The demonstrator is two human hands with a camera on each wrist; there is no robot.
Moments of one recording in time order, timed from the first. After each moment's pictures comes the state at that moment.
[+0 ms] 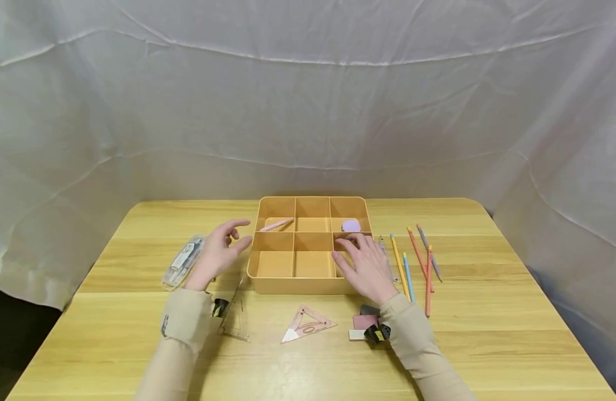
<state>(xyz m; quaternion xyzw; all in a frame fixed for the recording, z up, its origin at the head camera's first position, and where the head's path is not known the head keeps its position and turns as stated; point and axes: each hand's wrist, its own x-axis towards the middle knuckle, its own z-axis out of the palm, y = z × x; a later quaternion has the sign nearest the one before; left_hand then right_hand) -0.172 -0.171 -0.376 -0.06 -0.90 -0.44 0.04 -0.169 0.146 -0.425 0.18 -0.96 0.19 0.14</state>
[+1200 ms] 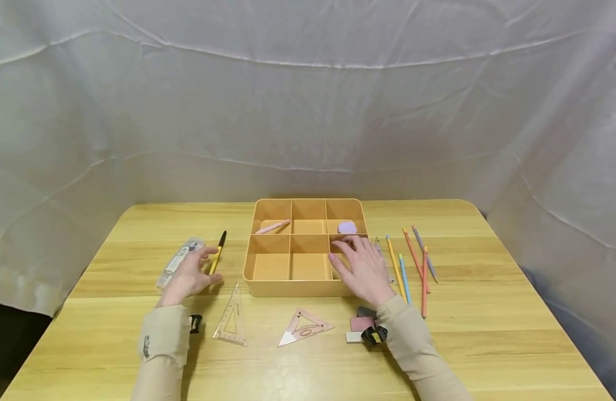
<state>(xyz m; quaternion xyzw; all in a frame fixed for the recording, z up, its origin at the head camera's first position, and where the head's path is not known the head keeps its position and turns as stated) -0.157 -0.224 -0.407 0.00 -0.93 -0.35 -0.12 -0.169 0.146 -0.426 0.18 -0.95 0.19 0.15</state>
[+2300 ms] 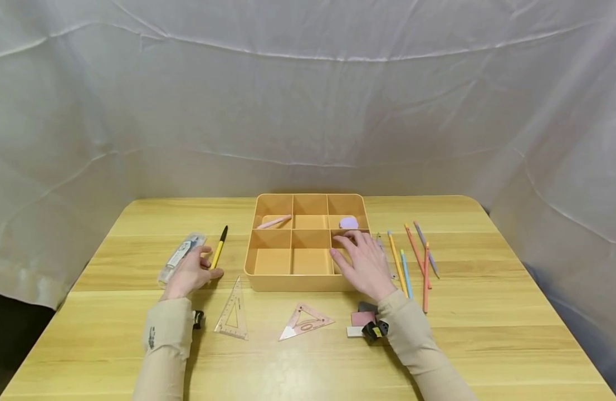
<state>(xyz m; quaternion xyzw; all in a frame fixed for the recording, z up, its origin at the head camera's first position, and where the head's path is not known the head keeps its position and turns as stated) -0.159 -0.228 -0.422 0.06 -0.93 -0.35 -0.11 -0.169 0.145 -0.424 0.18 -0.96 0.19 0.14</state>
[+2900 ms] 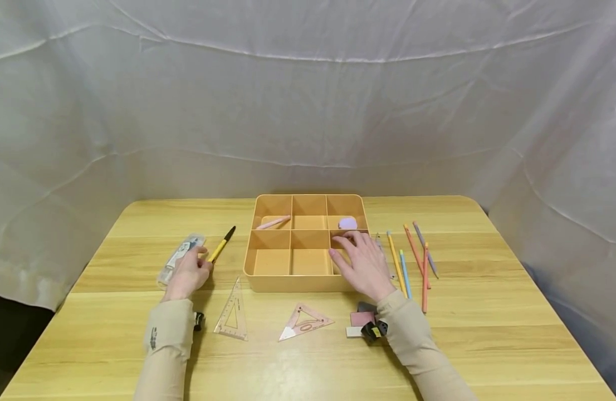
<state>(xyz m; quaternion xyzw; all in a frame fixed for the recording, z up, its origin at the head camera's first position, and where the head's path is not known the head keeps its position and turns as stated) -0.158 -0.227 -0.423 0.08 -0.94 -0.33 -0.07 -0.171 0.146 -0.426 0.18 -0.95 0.19 0.14</state>
